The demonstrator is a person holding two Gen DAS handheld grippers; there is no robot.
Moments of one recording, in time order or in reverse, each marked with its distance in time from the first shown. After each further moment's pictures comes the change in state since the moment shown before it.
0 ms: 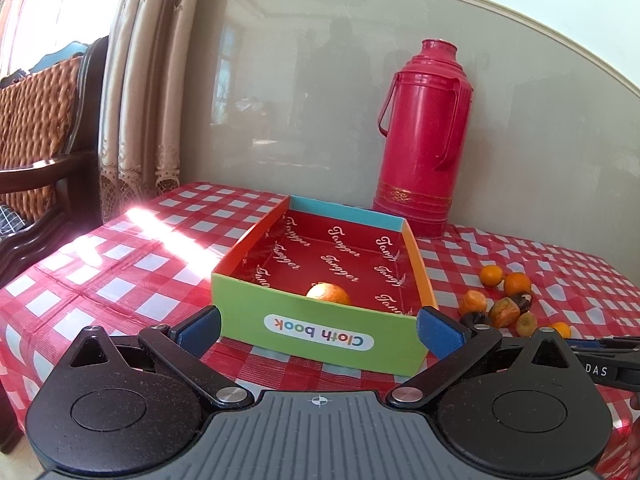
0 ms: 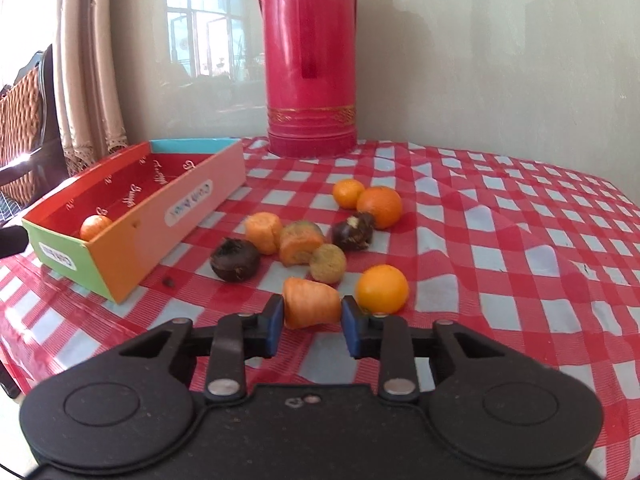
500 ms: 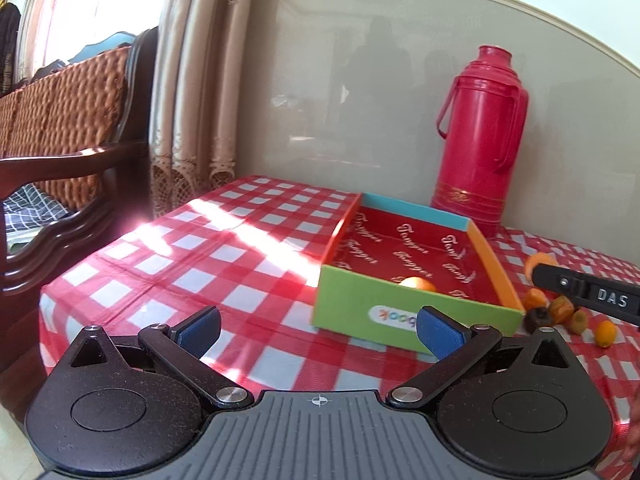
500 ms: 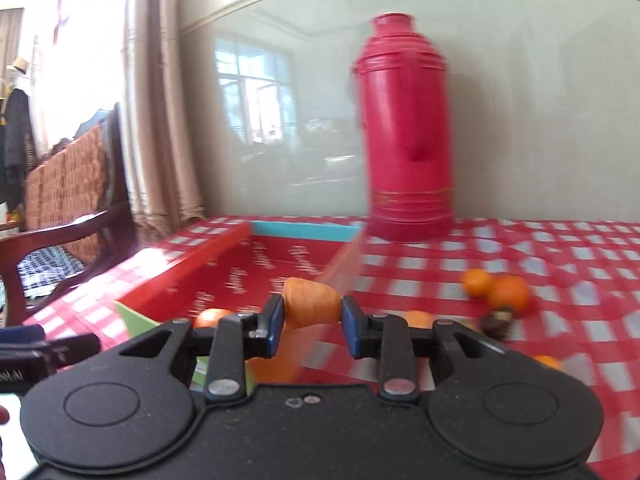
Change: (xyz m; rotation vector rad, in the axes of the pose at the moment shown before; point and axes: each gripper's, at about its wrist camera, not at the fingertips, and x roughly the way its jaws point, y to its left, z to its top) left arm -0.008 0.058 -0.004 -0.036 0.016 0.108; right arm -0.001 0.089 0.030 -0.005 -0.211 0.186
